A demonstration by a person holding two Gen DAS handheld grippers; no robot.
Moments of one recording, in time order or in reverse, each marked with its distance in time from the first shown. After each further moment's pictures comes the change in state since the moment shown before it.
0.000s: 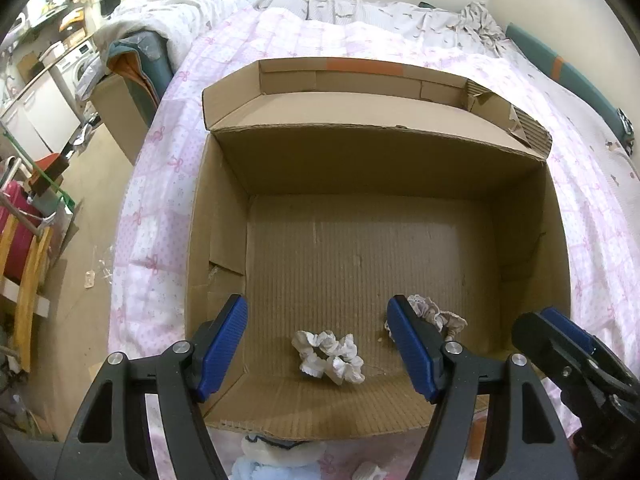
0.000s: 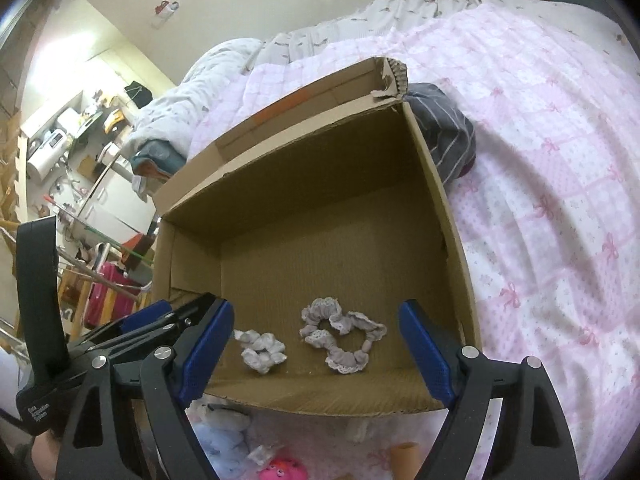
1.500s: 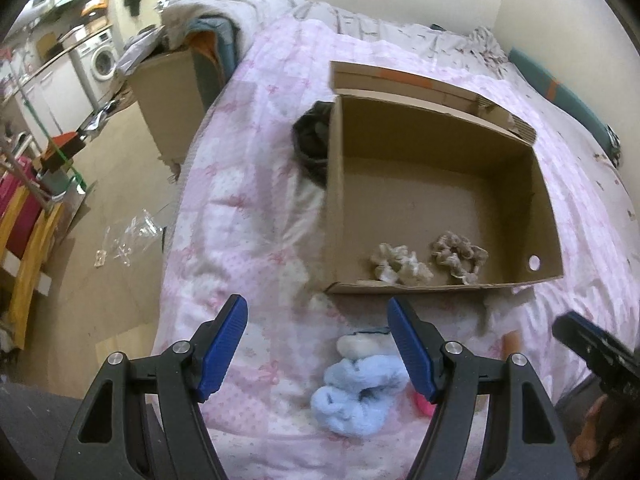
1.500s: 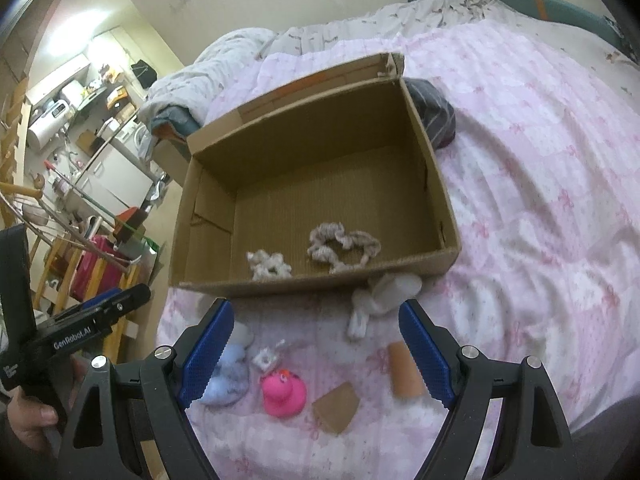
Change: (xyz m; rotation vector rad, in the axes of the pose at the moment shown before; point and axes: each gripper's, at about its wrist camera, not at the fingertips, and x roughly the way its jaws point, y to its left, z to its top) left arm -0.073 0.096 -0.087 -0.083 -0.055 -0.020; right arm -0.058 0.021 -0.075 -0.081 0.013 -0.065
